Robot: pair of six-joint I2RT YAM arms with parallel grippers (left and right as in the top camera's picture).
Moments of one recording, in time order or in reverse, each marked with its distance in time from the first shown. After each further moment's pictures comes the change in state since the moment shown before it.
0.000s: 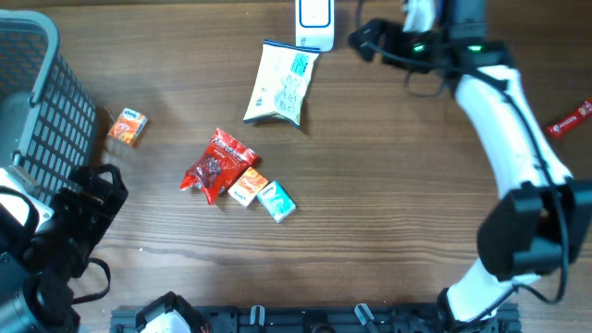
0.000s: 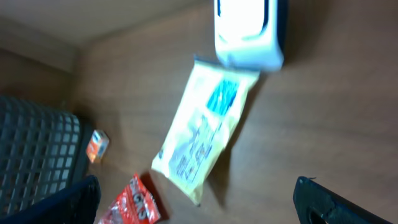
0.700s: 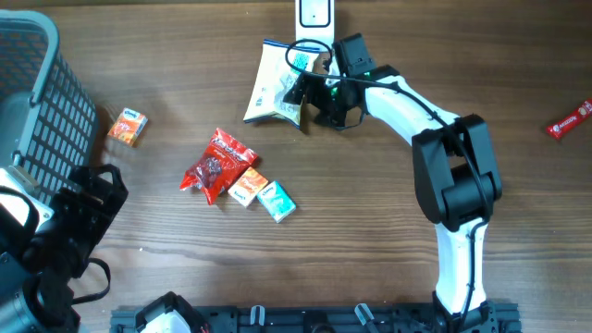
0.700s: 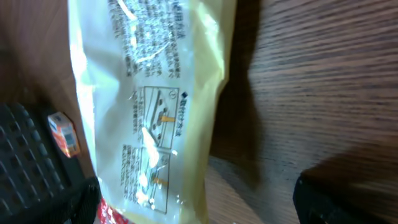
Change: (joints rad) left arm 0.000 0.000 0.000 0.000 0.000 0.000; right arm 0.219 0.363 -0.001 0.109 -0.026 0.404
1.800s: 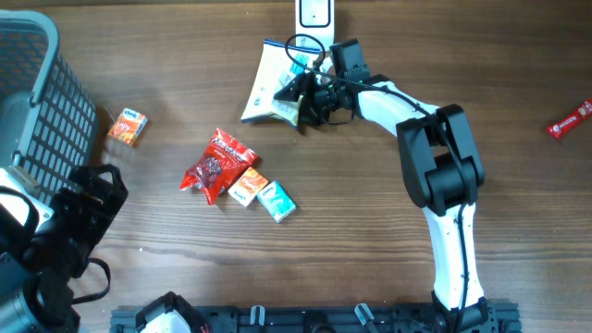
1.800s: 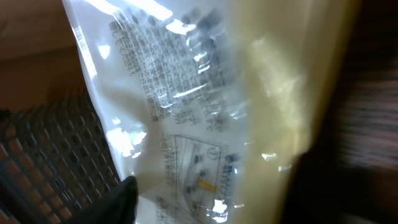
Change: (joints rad) left arm 0.000 0.000 0.000 0.000 0.000 0.000; right arm -0.006 0.156 0.025 0.280 -0.268 0.226
